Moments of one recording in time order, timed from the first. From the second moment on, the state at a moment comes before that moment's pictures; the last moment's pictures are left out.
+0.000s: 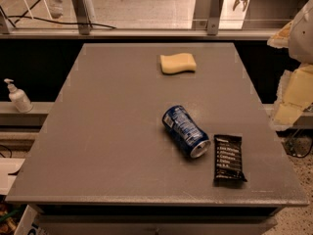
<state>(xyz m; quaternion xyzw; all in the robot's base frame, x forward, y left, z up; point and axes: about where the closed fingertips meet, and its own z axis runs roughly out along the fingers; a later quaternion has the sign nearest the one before) 0.438 -0.217 0.976 -0.60 0.78 -0.03 0.16</state>
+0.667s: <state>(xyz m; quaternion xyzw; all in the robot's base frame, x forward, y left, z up) 0.439 -0.209 0.971 -0.60 0.78 -0.02 0.18</state>
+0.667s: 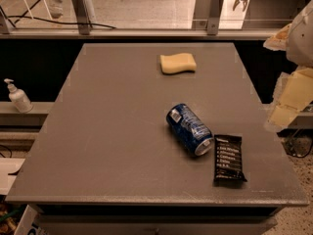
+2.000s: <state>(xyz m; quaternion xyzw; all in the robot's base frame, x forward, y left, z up) 0.434 -0.135 0.896 -0.55 0.82 -0.01 0.17</state>
